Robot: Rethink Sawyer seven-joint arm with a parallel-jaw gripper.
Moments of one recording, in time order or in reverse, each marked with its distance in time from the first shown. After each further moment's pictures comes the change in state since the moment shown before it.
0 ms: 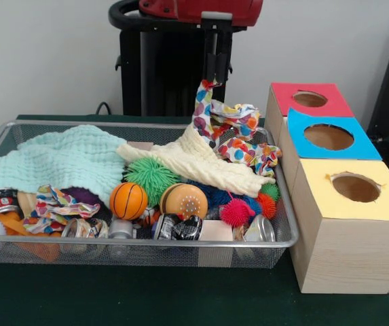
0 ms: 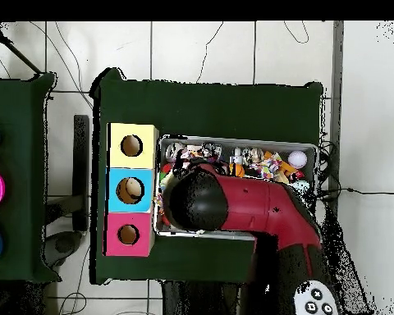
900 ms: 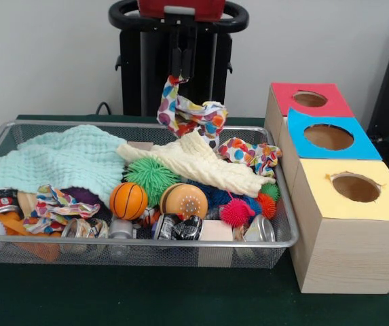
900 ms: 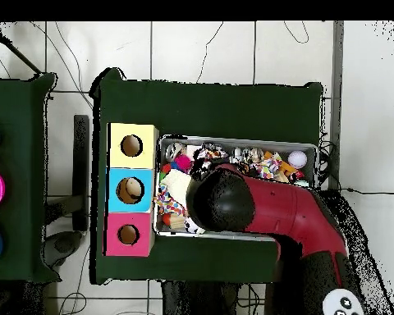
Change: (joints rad) arm -0.069 -0.006 0.004 0.000 -0.002 0.011 0.000
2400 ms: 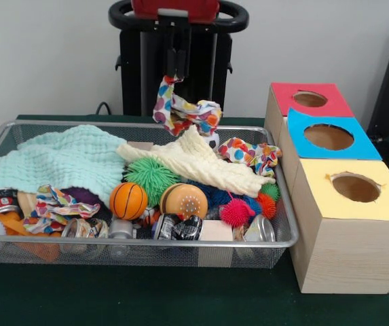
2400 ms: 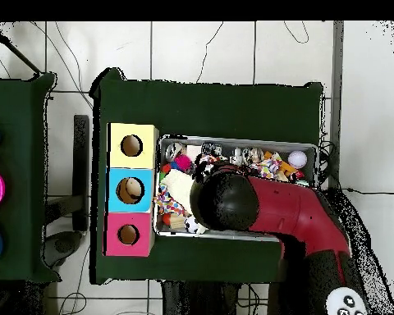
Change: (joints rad) arm 0.000 0.004 0.006 -0.003 -0.009 0.046 0.000
